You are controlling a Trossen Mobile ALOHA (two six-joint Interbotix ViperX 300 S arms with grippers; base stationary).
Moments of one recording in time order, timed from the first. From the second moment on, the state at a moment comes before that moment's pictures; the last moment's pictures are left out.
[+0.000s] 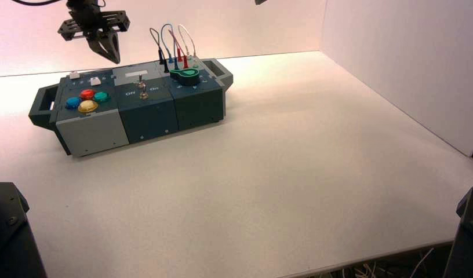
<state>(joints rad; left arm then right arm) 0.10 0.46 0.13 -0.29 0.67 0.29 0.44 0.11 0.21 0.20 0.62 -0.03</state>
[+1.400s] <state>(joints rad) -0.10 0.35 0.39 -0.44 0.57 0.29 0.44 0.00 0.32 0.16 0.61 -0.04</state>
